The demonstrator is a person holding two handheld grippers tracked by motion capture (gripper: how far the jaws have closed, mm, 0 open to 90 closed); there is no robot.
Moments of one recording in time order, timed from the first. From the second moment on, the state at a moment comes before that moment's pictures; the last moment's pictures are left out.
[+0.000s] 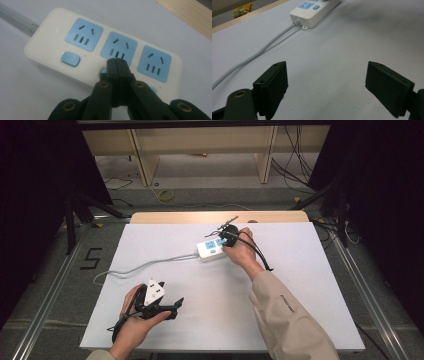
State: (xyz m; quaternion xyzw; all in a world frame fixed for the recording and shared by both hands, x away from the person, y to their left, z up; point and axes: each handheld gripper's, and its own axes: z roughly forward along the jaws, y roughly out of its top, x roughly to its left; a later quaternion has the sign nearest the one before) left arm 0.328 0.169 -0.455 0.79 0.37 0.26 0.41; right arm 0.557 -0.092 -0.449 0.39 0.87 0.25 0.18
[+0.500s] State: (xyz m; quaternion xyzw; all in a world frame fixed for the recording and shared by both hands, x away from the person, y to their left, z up) left arm 0.328 0.168 -0.455 0.79 0.37 0.26 0.41; right arm 0.559 -0.091 -0.450 0.39 0.87 0.25 0.18
